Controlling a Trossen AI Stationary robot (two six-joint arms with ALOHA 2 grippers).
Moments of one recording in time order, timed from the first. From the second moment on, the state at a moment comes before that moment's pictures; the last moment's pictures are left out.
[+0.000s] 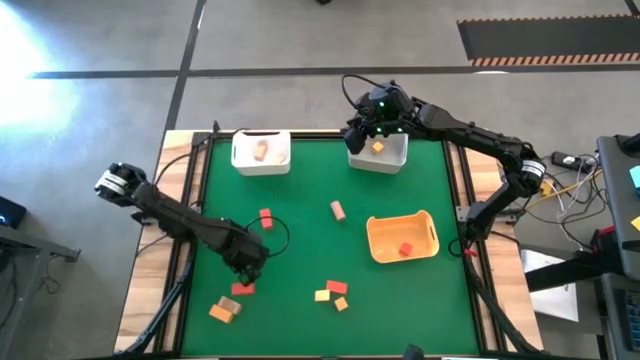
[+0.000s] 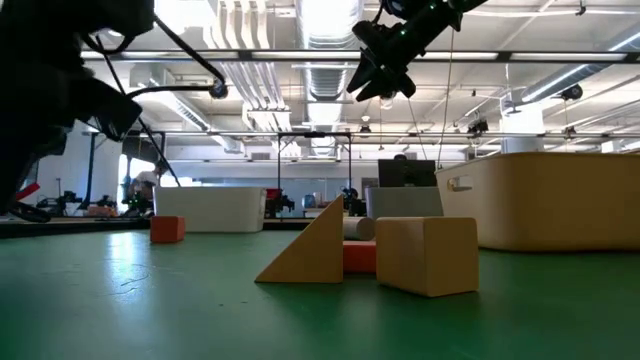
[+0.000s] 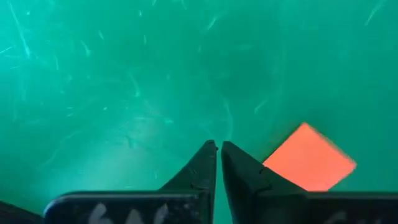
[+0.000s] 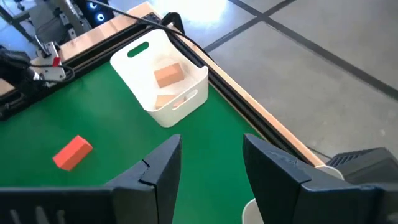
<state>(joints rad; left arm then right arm) -0.41 1.40 0.80 -0.89 0.14 -1.09 -0.54 1.58 1.47 -0.49 -0.10 0.16</state>
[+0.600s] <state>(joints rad) -0.53 1.28 0.79 -0.70 0.18 -0.87 -0.54 1.58 1.47 -0.49 -0.10 0.23</state>
